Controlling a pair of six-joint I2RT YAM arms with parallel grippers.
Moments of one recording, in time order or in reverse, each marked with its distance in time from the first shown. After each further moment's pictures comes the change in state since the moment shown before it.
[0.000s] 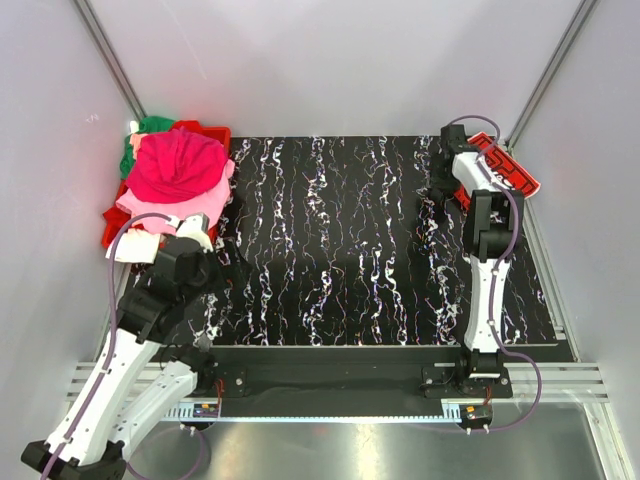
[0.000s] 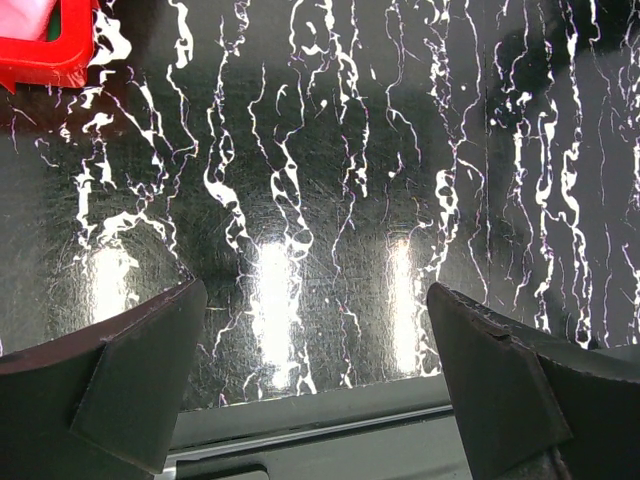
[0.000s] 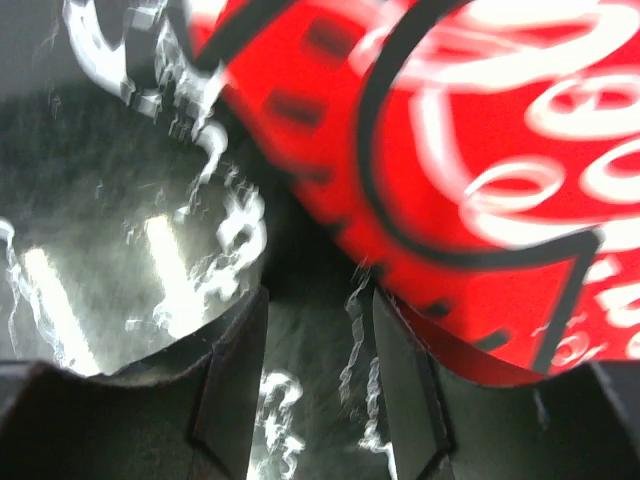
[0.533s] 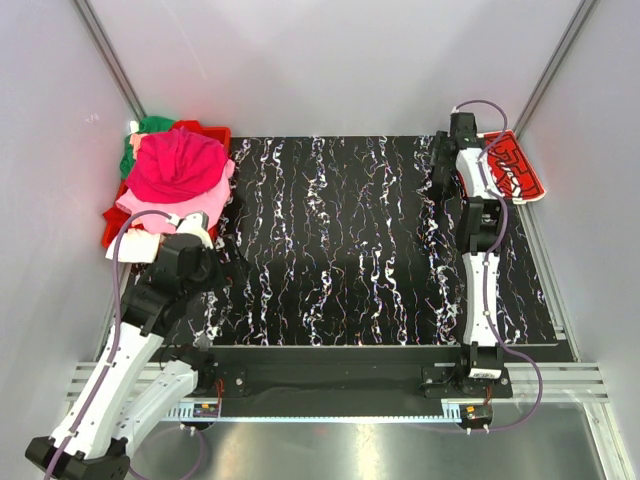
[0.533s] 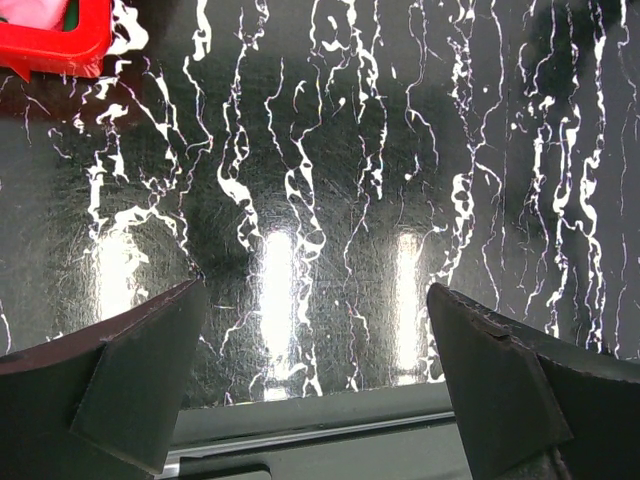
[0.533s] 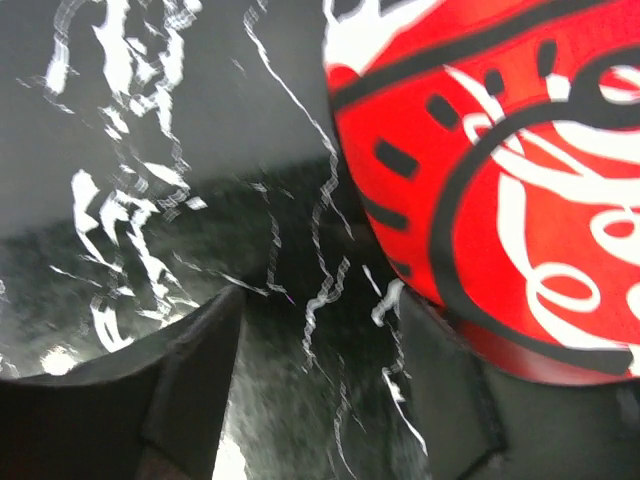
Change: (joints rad) left arm 0.032 0.037 0.000 0.001 0.003 0.000; right arm -0.055 0.356 0.579 0.000 -0.022 -0.008
